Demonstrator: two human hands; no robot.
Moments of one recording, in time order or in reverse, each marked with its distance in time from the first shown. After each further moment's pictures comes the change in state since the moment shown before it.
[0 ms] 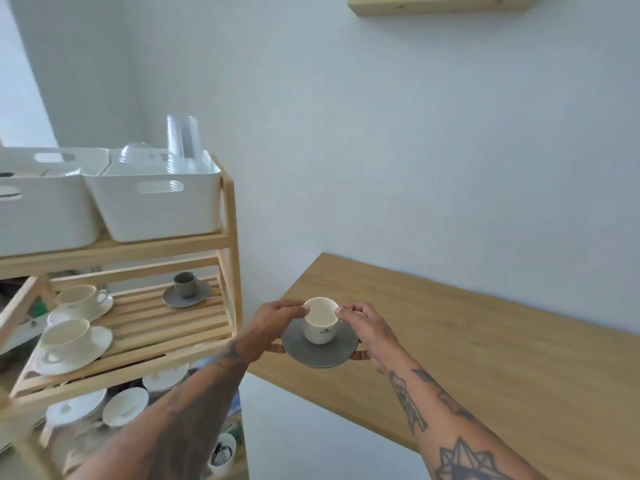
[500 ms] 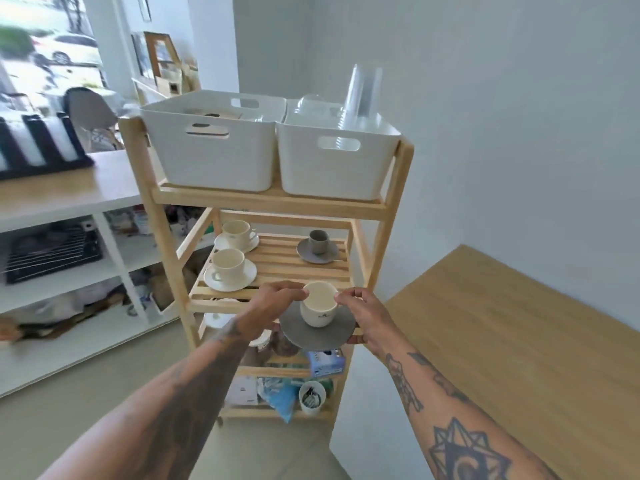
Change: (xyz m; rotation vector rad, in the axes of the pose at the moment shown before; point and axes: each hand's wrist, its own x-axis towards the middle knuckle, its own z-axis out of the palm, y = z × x) left_hand -0.037 -0.107 -0.203 -0.120 0.374 -0.169; right_hand 0.026 0.001 0.249 -0.138 -0.430 0.033
